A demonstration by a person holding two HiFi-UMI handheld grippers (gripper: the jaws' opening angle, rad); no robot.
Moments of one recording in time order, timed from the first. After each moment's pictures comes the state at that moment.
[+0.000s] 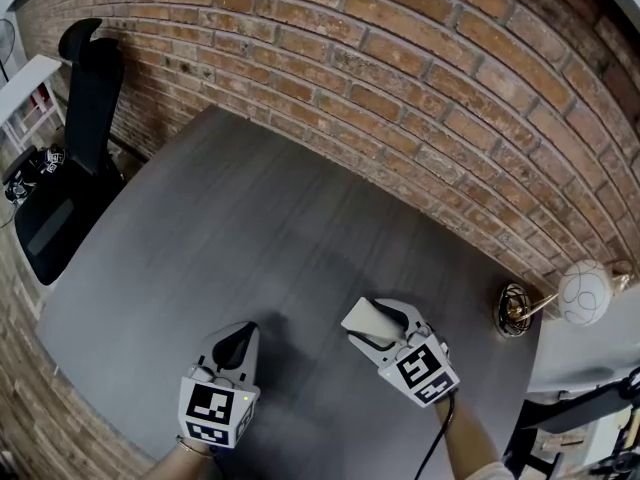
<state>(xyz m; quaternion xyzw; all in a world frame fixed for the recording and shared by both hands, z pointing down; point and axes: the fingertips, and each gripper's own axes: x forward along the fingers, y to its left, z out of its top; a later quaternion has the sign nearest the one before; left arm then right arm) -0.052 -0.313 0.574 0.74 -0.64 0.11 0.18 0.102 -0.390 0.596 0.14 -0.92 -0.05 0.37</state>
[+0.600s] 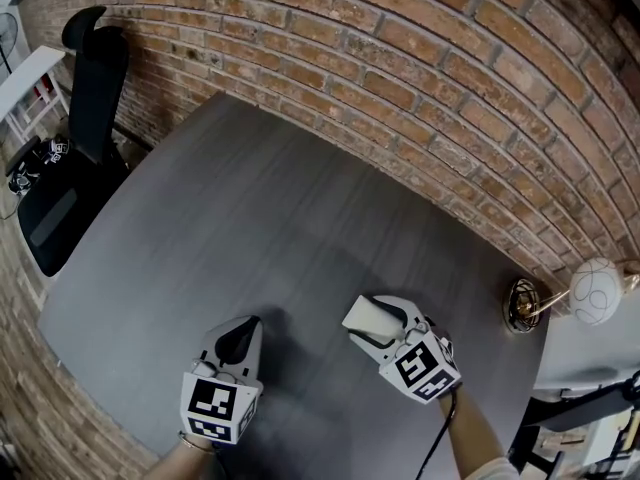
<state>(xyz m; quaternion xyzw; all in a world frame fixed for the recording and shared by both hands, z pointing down) -0.059 -0.308 0.584 0.74 -0.64 0.11 0.19 0.094 -0.377 0.619 0.10 -0.91 -0.06 0.40</state>
